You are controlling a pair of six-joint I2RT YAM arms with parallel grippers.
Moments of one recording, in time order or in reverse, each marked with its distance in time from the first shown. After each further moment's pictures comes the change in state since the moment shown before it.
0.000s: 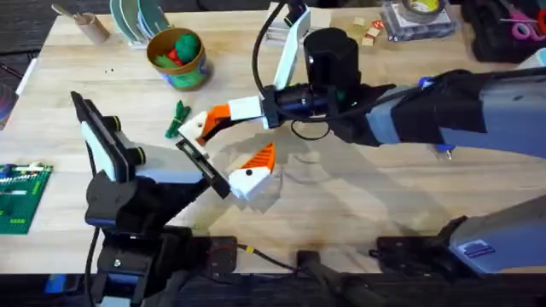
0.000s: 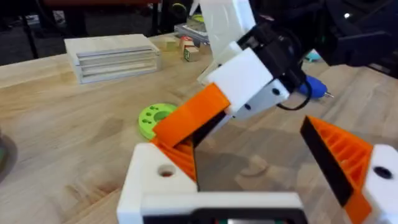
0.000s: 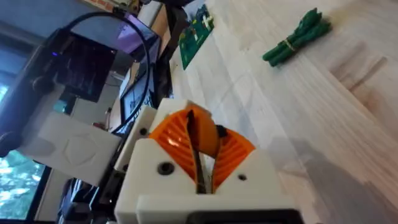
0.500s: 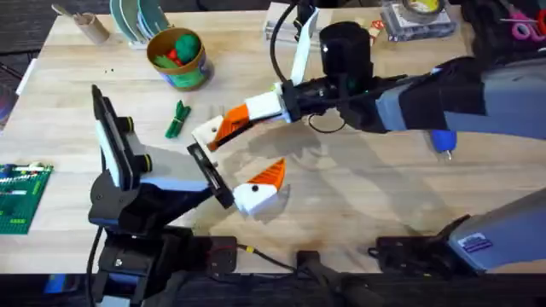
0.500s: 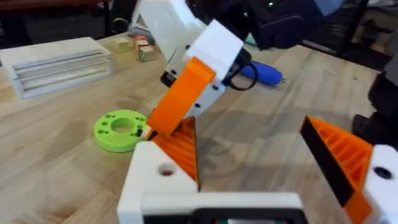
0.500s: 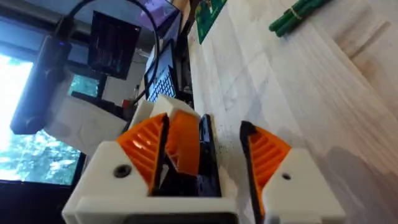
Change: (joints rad) left arm -0.025 0.002 0.000 -0.005 0.126 0.026; right arm -0.118 0.027 0.008 -0.071 -0.251 -0.014
